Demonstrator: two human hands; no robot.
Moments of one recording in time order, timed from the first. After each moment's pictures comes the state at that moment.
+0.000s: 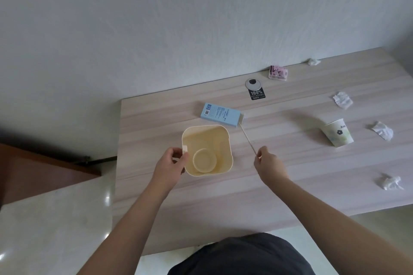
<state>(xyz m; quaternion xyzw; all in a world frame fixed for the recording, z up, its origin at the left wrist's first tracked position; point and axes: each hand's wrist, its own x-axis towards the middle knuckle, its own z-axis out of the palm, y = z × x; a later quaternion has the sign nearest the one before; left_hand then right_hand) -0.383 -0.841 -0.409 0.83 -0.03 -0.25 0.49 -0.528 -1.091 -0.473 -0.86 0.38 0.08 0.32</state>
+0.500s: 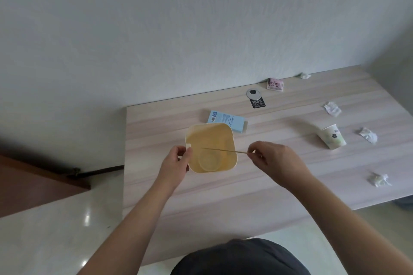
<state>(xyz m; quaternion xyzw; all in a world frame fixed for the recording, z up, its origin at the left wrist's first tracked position) -0.360 -0.808 -0.398 0.81 -0.08 -0.27 0.51 -0.531 -1.026 -0.323 -0.96 0.15 -0.07 0.21</state>
